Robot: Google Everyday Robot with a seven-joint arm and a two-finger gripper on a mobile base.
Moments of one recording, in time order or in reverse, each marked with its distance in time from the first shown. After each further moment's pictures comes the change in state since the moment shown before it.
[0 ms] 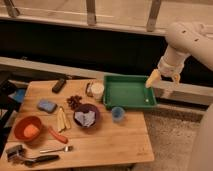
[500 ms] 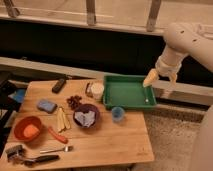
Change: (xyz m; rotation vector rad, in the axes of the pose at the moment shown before) arm -0.013 0.025 0.002 -0.032 -0.041 -0.070
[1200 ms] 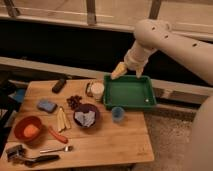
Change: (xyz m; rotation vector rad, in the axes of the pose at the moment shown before) arm -0.051 0.162 -0.007 -0.199 -0.174 -0.157
